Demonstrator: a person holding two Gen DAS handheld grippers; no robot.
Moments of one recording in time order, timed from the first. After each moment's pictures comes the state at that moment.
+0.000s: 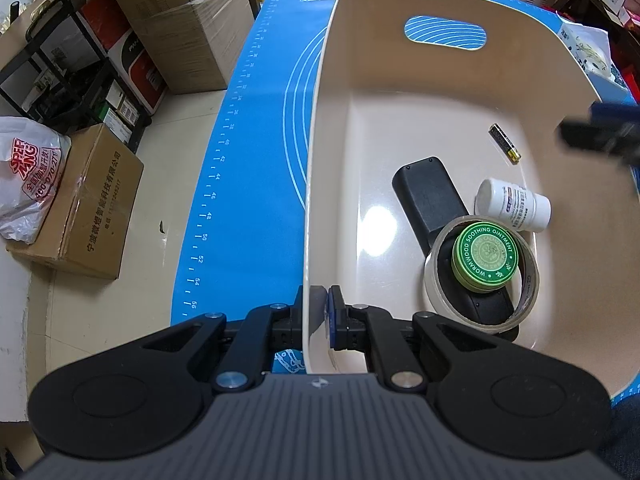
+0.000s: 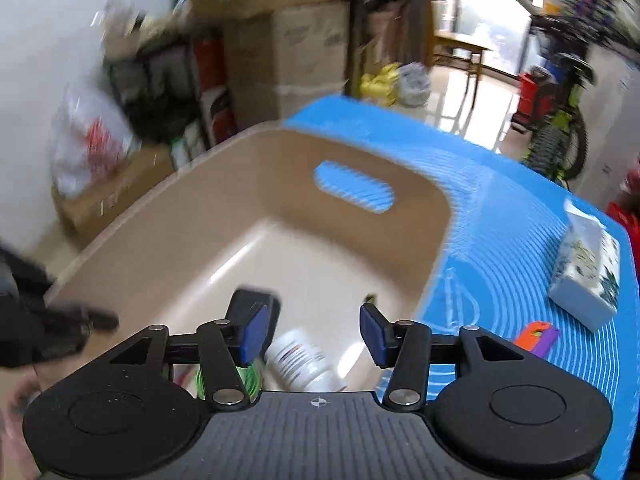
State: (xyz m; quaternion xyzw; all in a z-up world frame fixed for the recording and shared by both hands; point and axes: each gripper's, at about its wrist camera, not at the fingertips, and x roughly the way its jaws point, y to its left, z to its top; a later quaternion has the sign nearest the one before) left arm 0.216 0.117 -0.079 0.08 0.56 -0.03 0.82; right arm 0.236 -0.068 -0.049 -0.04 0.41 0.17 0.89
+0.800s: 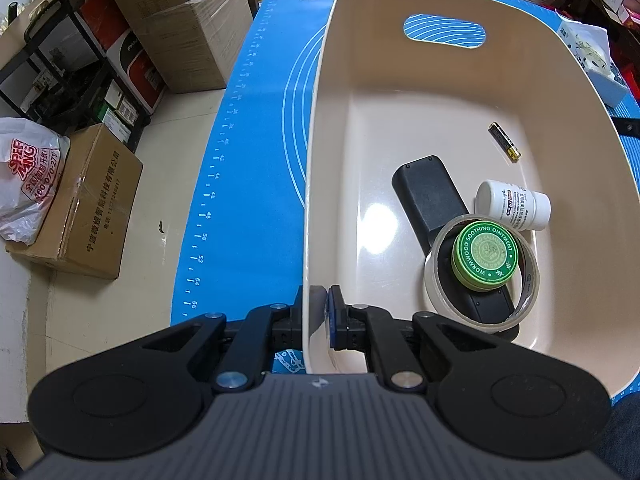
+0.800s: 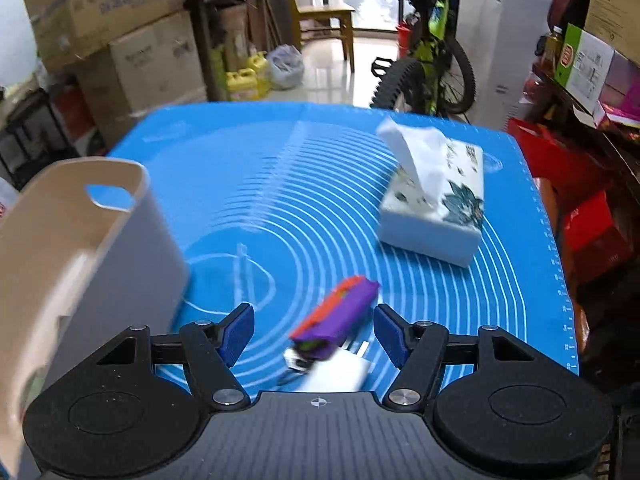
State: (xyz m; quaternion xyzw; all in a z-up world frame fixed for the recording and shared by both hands) left arm 0.217 0.118 -0.082 0.08 0.57 -0.03 0.82; right arm 0.277 -0.222 -0.101 0.03 0.44 0.02 0.90
